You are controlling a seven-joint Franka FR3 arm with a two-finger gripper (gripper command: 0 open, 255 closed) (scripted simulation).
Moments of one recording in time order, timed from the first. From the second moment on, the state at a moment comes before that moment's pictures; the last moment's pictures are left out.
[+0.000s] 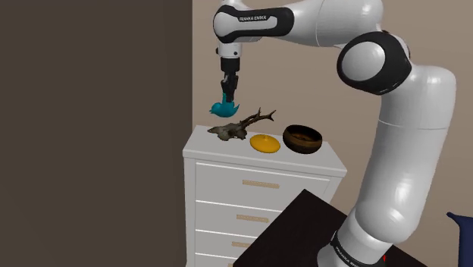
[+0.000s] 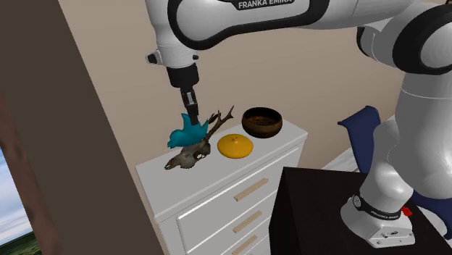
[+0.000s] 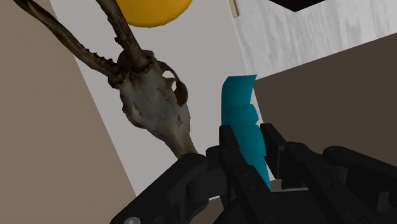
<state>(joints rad) -0.07 0.25 0.04 -1.43 -0.06 1.60 -0.45</state>
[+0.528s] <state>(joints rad) -0.16 0.06 -0.02 -1.65 -0.06 1.64 -0.61</state>
